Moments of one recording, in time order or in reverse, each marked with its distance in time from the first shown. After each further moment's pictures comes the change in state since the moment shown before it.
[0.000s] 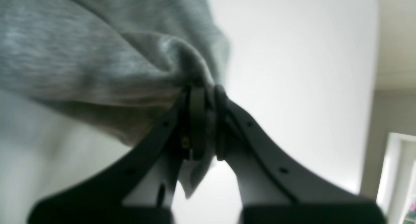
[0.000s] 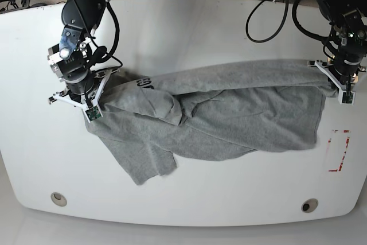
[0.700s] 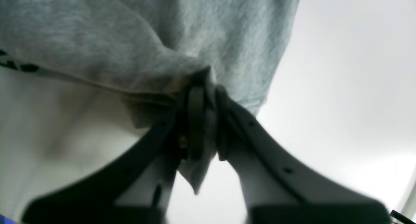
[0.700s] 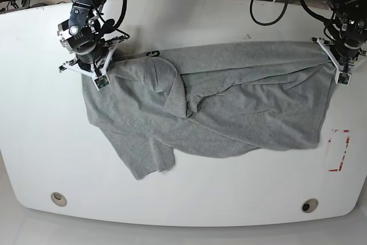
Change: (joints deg) left arm 8.5 -3.4 -0.2 -1.5 0.6 -4.4 -0.3; right arm -12.2 -2.6 0.2 -0.1 -0.1 0.0 0.1
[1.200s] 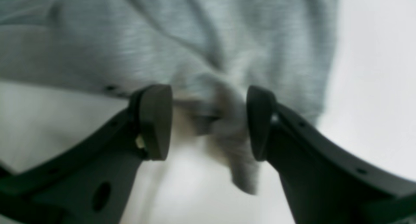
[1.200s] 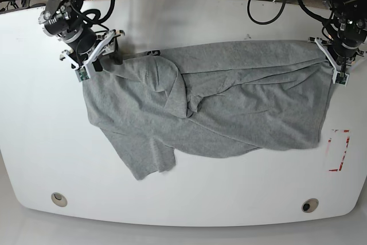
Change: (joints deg) left arm 0.0 0.4 0.6 0.0 -0.2 0.0 -0.1; right arm -4.4 3.0 9.3 0.1 36.1 0.8 -1.4
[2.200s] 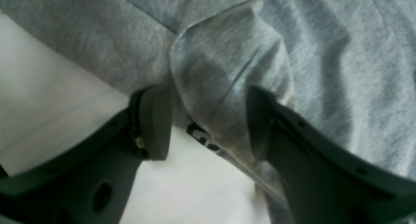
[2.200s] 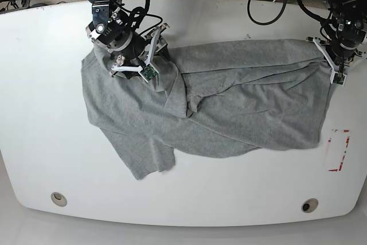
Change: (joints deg) left arm 0.0 -0.2 1.3 0.0 0.2 0.0 0.0; right arm 1.9 -0.7 -26.5 -5.0 -26.1 0.2 15.3
